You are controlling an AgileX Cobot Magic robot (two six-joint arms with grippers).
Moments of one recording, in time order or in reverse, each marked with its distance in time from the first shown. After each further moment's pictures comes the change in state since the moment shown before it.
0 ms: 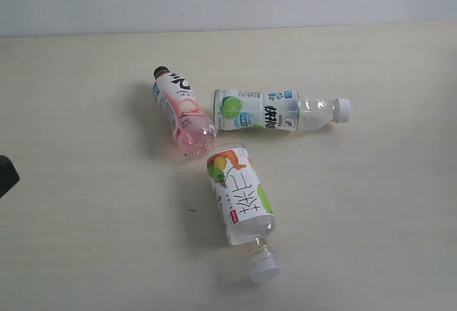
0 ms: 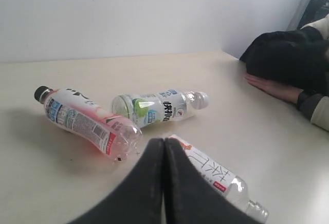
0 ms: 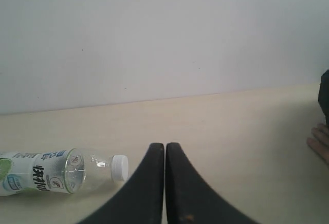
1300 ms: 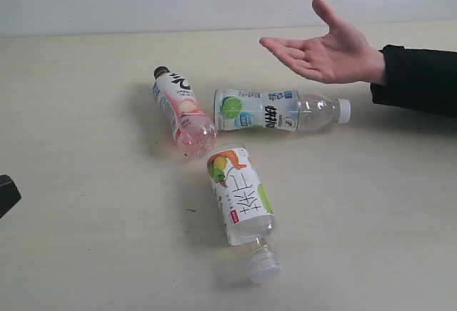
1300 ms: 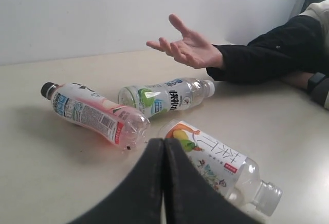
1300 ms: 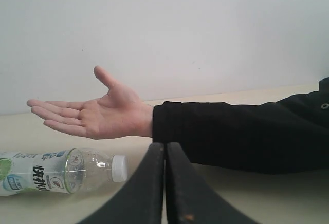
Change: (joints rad) left arm 0.000 -0.050 0.057 0.036 0.006 0.029; right arm 0.000 0.000 0.000 0.000 0.000 0.000
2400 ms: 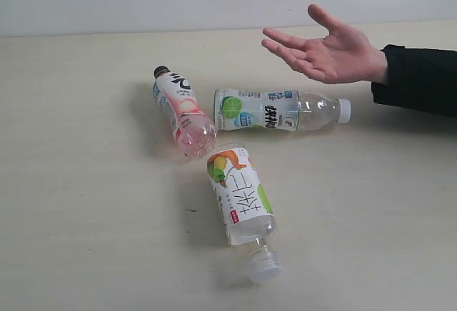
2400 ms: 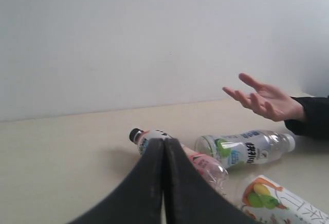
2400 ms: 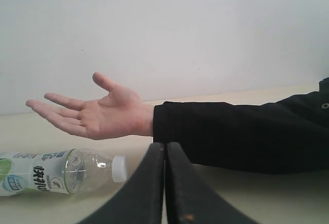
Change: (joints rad) left arm 0.247 -0.290 0.001 0.006 0.132 0.075; right arm 0.000 0.000 0.000 0.000 -0.002 0.000
